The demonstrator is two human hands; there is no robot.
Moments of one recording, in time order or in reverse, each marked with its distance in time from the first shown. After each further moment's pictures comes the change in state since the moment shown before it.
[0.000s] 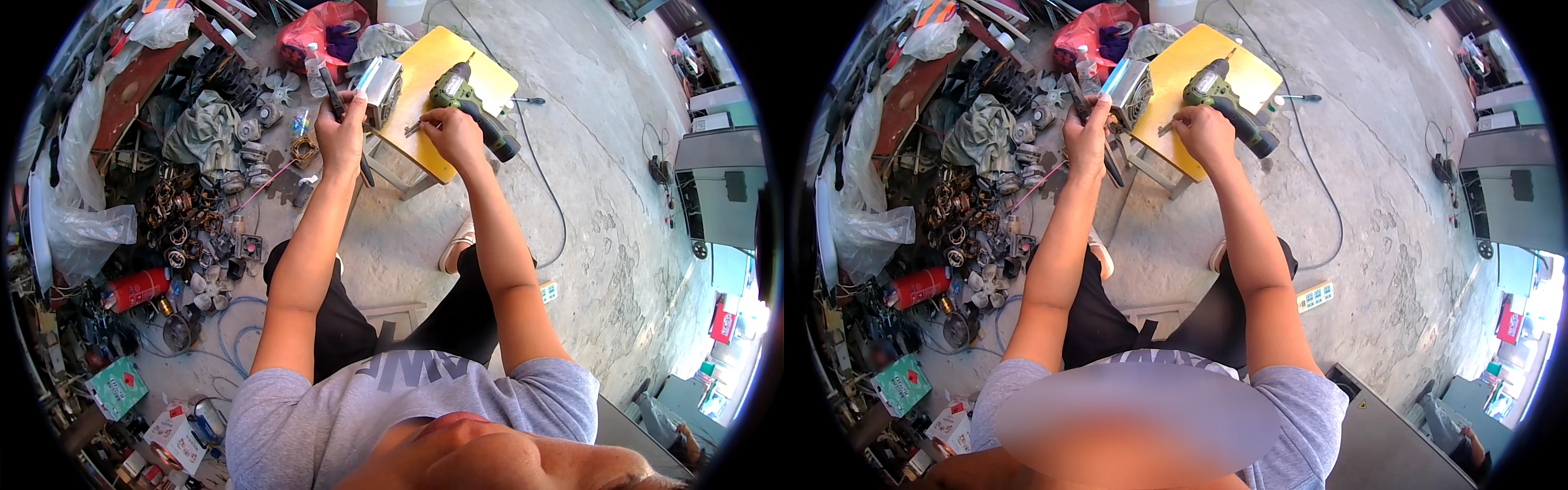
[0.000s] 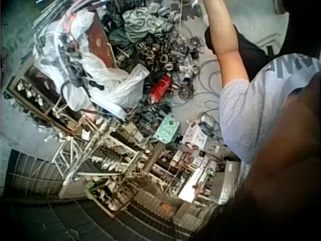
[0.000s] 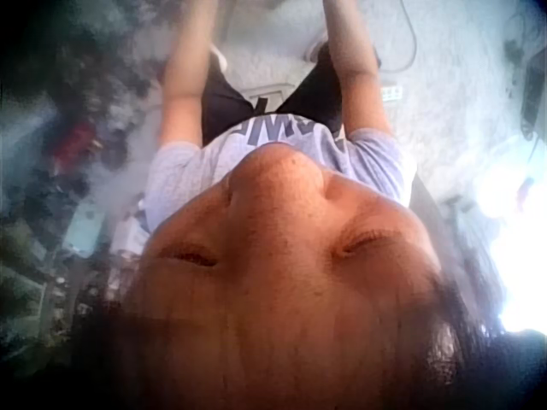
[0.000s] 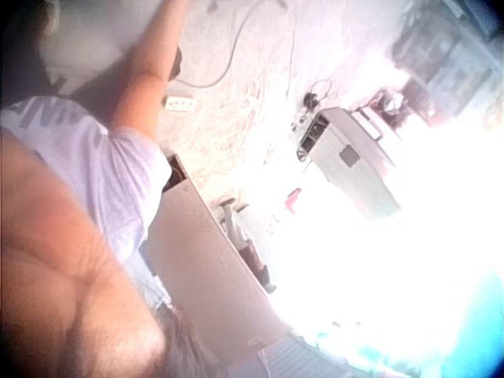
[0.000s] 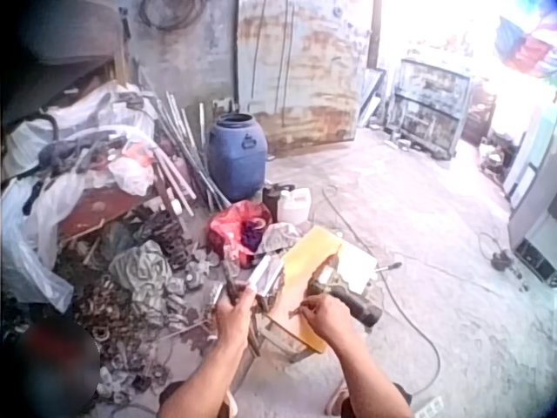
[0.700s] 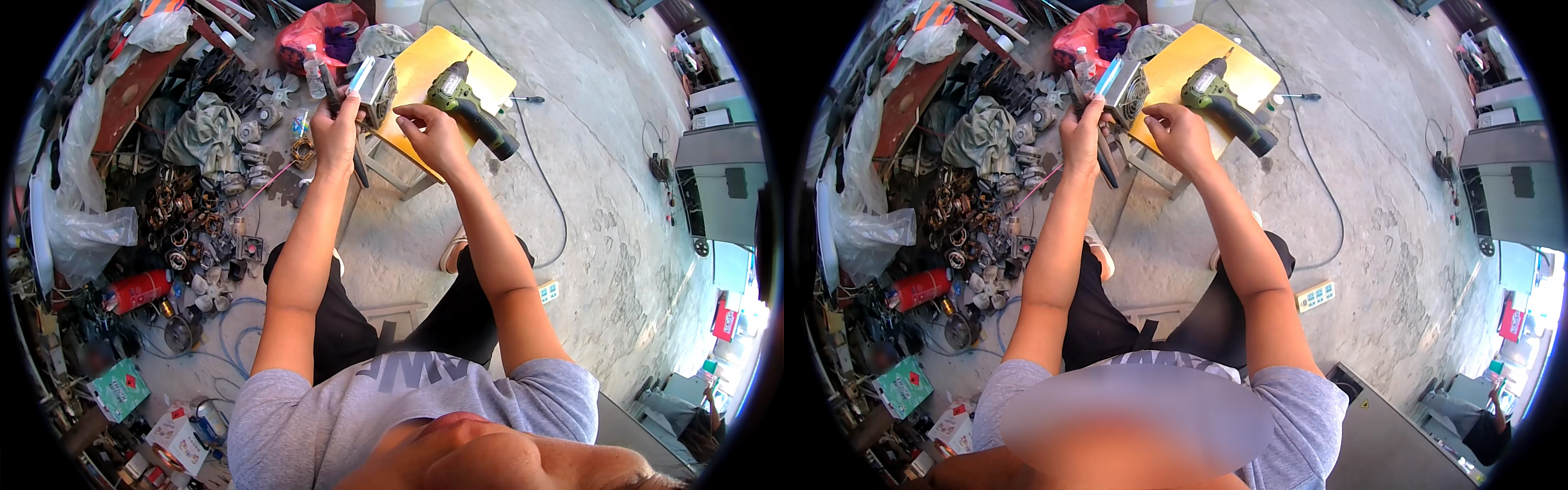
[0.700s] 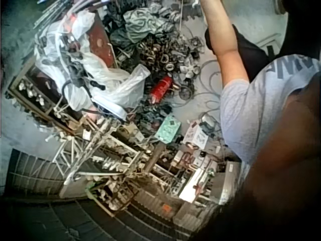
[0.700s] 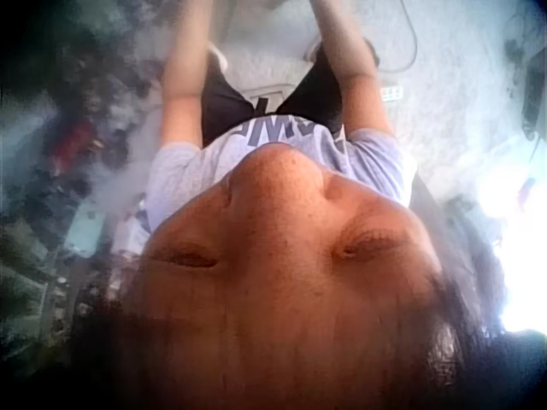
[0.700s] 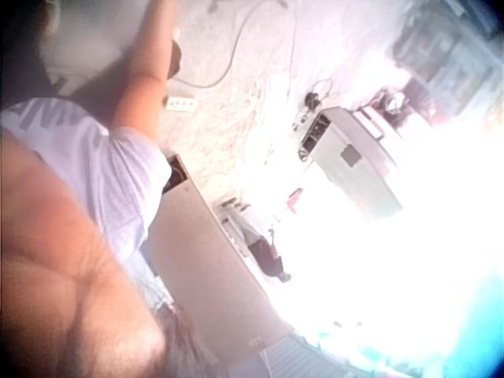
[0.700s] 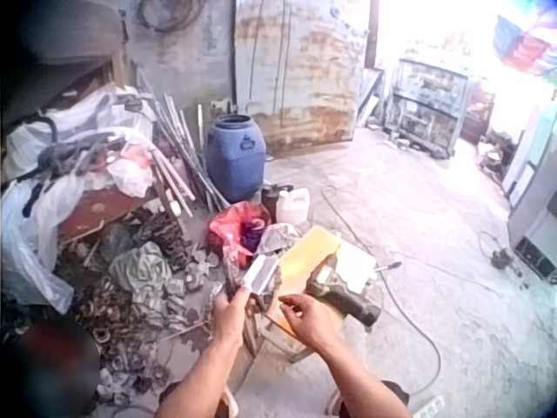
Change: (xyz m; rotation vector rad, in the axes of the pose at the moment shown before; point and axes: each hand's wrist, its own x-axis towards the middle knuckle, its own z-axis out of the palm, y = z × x) left_hand 0.002 0.011 0.000 -0.096 -0.017 -0.111; right_hand -0.011 -0.029 0.012 0.478 0.020 -0.133
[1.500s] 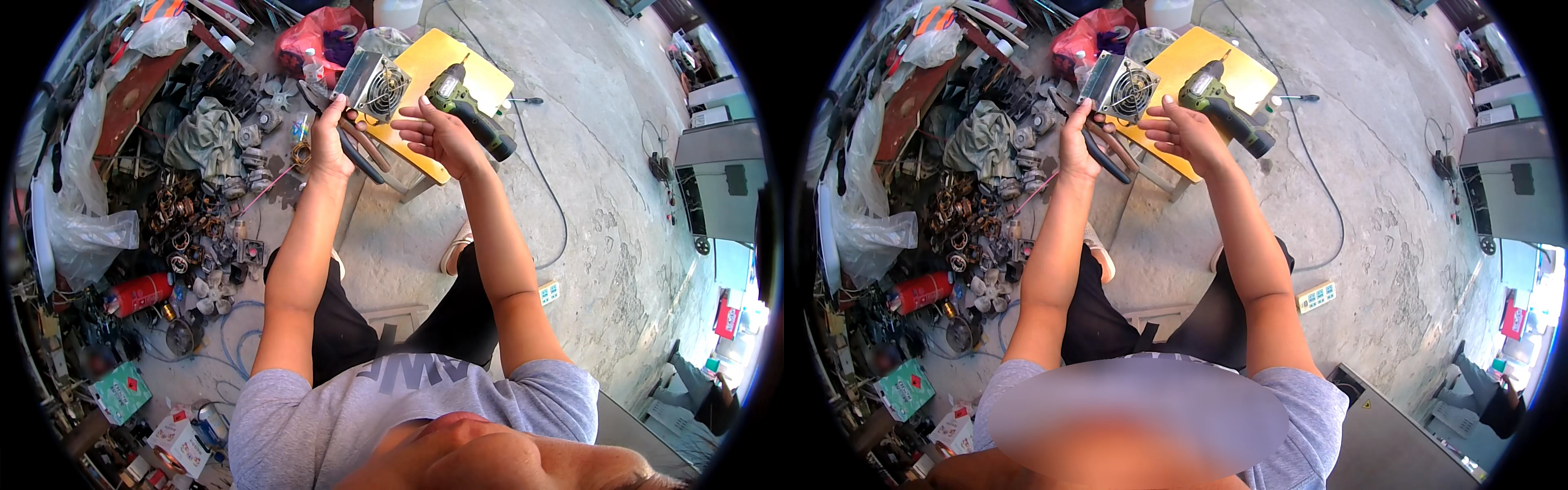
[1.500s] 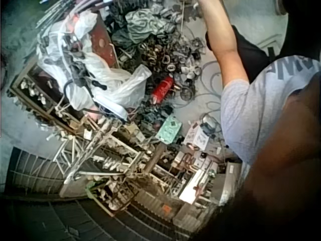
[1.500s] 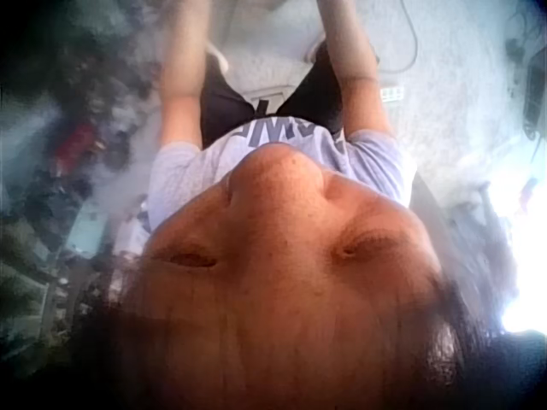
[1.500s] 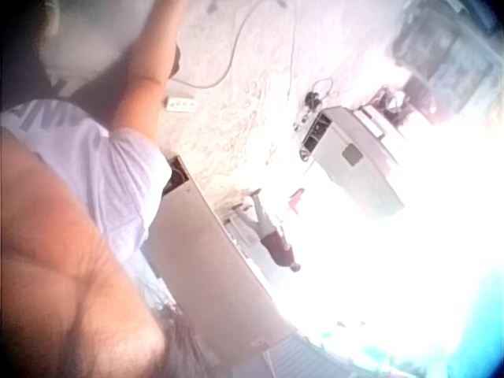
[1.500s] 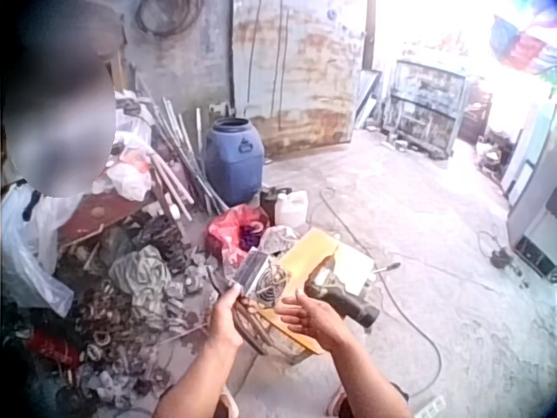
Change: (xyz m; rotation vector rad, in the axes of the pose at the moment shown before) left_hand 0.012 -0.008 -0.014 -0.536 -0.165 -0.265; right_hand 0.000 -0.017 -0.033 0.841 -0.269 0.541
